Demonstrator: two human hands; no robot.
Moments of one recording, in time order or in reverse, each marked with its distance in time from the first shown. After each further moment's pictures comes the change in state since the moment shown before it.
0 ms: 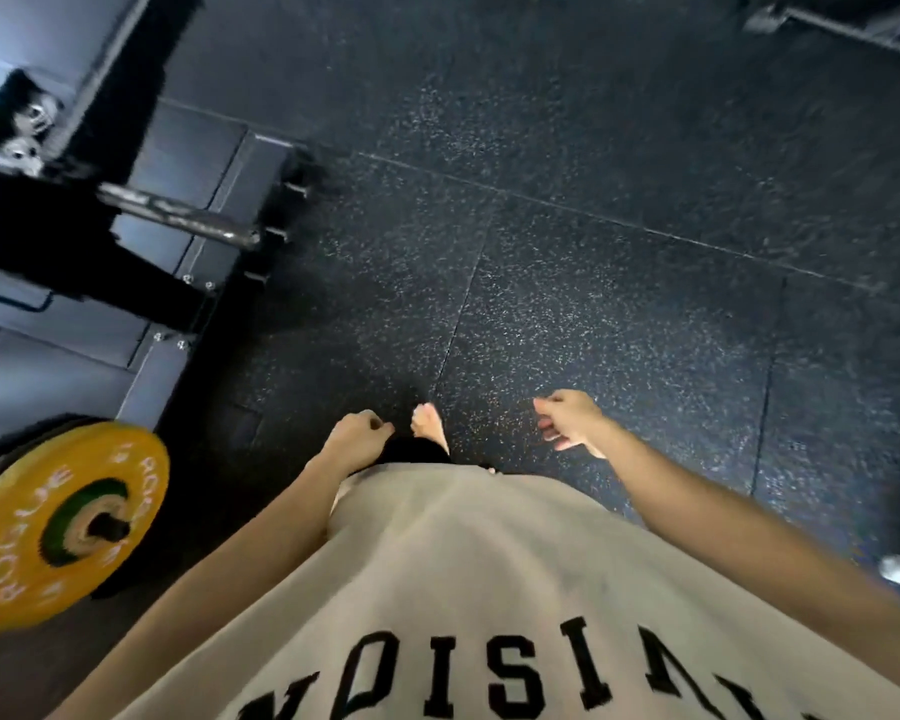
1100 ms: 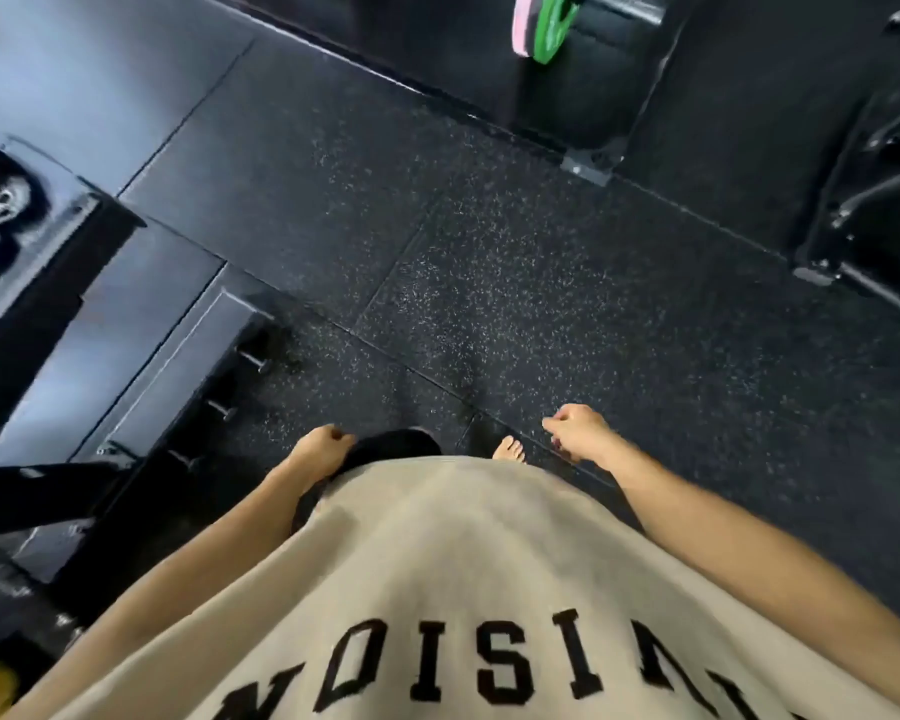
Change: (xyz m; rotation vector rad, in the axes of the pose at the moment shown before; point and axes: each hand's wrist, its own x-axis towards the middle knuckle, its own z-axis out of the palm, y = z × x) left_hand 0.435 0.423 -0.344 -0.234 0.069 -0.217; right_hand 0.408 -0.535 -0.394 -0.448 0.056 -0.048
